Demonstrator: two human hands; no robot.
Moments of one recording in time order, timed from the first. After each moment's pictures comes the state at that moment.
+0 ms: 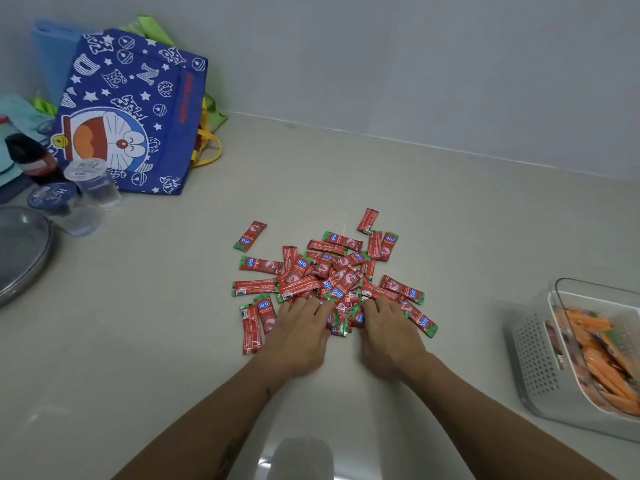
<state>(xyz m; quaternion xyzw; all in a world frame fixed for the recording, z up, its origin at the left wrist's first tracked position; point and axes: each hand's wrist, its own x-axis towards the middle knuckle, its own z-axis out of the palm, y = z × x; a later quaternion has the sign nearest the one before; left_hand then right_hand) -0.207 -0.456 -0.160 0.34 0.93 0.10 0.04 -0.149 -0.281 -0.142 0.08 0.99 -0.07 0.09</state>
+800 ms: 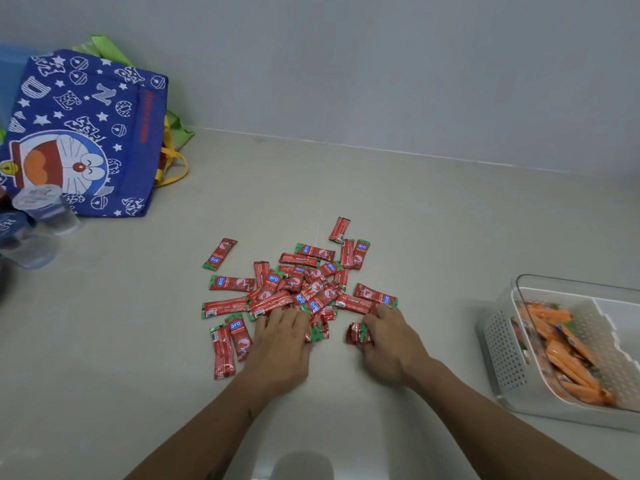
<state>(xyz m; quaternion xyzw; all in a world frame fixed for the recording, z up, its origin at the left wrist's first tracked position) -0.205 -0.440 -0.158 0.32 0.94 0.09 0.02 -0.136 -0.236 -0.133 0.11 0.98 -0.14 0.09</state>
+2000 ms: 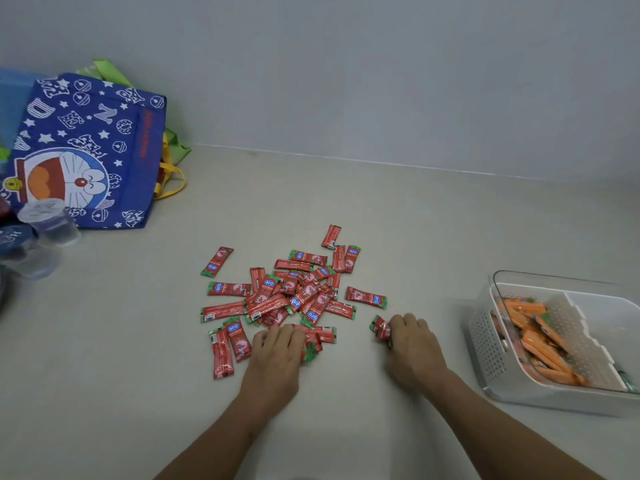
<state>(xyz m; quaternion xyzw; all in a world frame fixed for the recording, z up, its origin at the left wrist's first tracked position) -0.179 -0.454 -0.176 0.36 0.92 0.12 -0.06 -0.104 -0.206 -0.147 0.21 0.98 -0.02 0.08</state>
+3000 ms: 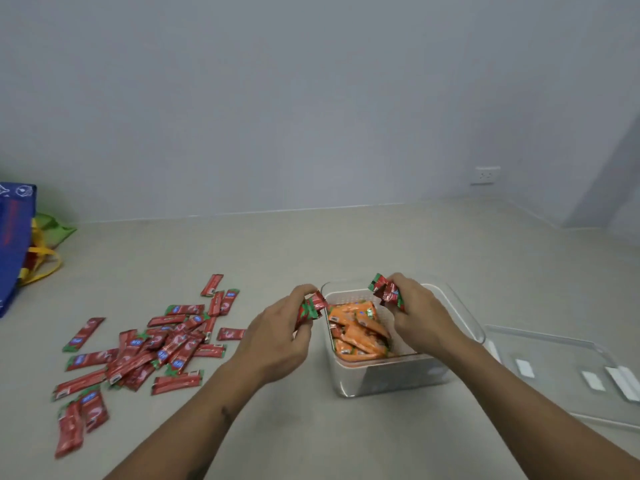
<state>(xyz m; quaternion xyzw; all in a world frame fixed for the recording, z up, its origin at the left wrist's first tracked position) -0.079 -0.245 -0.013 0.46 0.82 0.34 -0.03 0.055 -0.023 0.003 0.22 0.94 -0.23 -0.15</state>
